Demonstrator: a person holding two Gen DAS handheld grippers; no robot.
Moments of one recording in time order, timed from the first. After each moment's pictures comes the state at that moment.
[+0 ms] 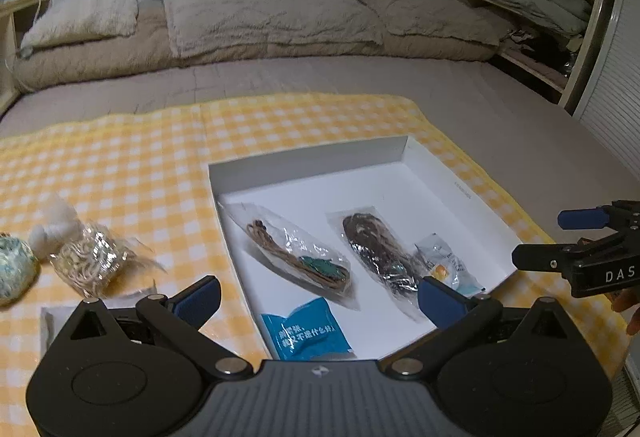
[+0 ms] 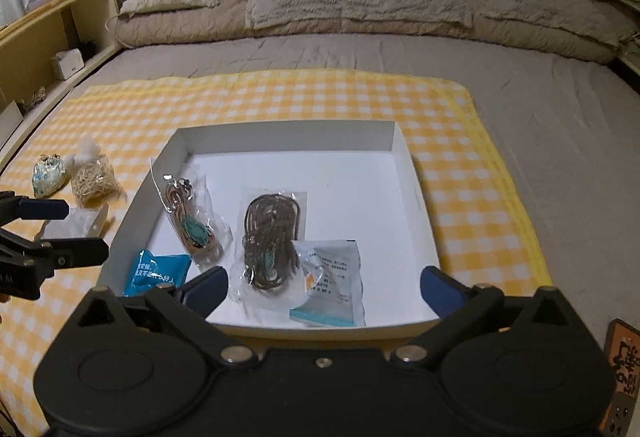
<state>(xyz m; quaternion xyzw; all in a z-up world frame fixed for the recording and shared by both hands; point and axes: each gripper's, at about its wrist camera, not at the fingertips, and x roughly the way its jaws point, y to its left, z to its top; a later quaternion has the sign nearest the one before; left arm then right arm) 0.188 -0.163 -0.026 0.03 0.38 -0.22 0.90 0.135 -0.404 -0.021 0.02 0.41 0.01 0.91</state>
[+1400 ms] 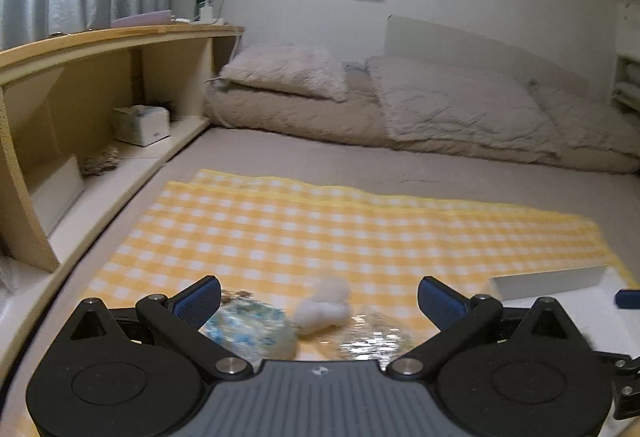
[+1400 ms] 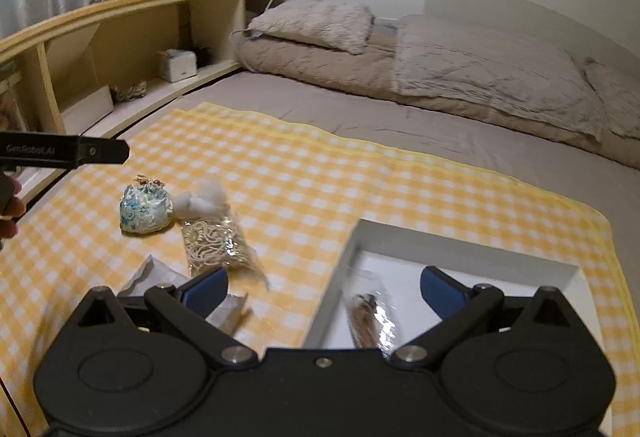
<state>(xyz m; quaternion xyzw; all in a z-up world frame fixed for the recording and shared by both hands) 0.248 0.044 0.007 -0.01 0.29 0.01 0.96 0.223 -0.210 -0.007 -0.06 0.33 0.15 0.93</state>
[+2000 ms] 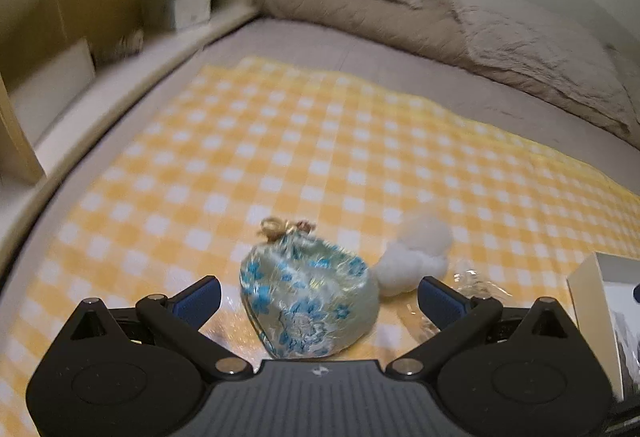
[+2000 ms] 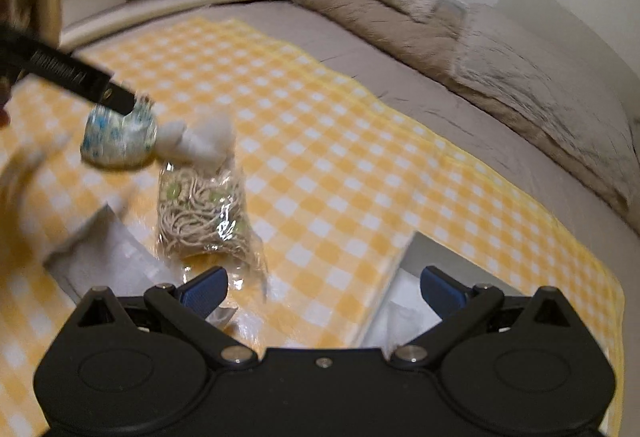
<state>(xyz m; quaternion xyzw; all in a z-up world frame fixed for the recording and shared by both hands) 0.327 0.103 -0.072 -0.07 0.42 0.07 0.90 0.293 -0.127 -0.073 -0.23 0.36 0.18 0.88</state>
